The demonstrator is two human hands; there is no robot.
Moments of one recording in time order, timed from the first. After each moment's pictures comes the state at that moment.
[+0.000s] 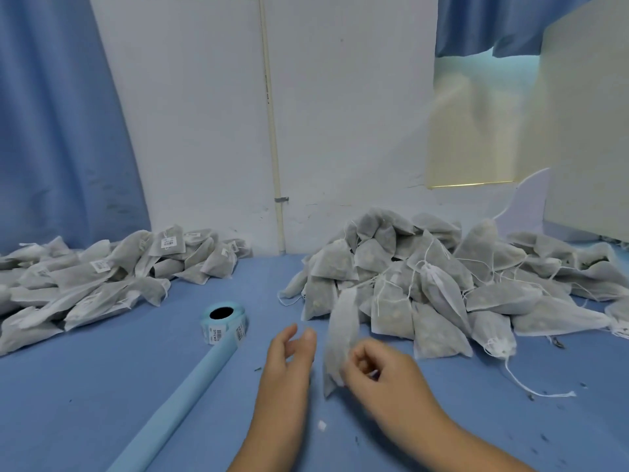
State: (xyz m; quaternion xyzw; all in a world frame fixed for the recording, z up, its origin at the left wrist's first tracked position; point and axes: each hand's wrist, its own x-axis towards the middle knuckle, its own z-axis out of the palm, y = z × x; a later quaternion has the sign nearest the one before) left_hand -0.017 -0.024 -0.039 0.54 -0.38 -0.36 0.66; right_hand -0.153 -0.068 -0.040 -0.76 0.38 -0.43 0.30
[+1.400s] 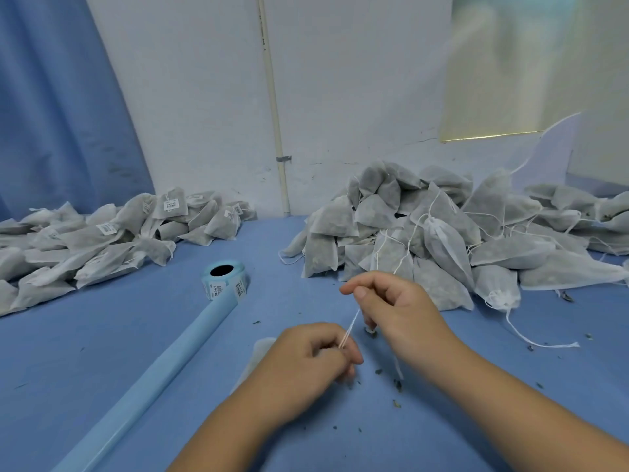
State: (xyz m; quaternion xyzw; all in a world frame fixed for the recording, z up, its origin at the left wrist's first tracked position) left_hand -0.028 0.005 -0.030 0.57 -0.64 -0.32 0.41; right_hand -0.169 -0.070 -0.022 -0.69 0.29 -0.47 0.46
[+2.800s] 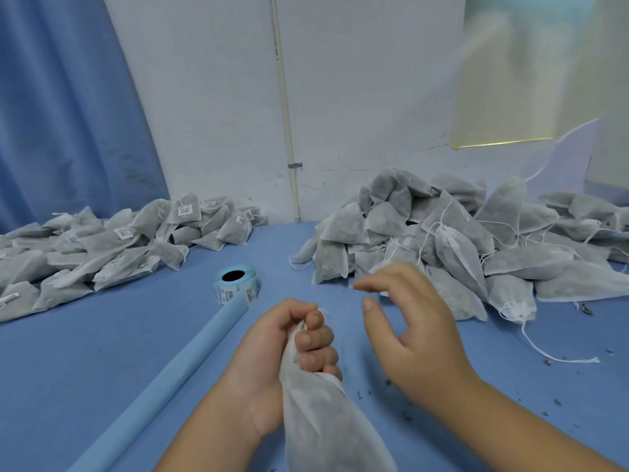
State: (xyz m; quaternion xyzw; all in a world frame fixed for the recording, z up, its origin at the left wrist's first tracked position) left_hand -0.017 0.015 0.000 0.32 -0.26 -0.71 0.56; right_hand -0.168 -0.048 -0.014 -0.79 0.23 -0.57 0.09
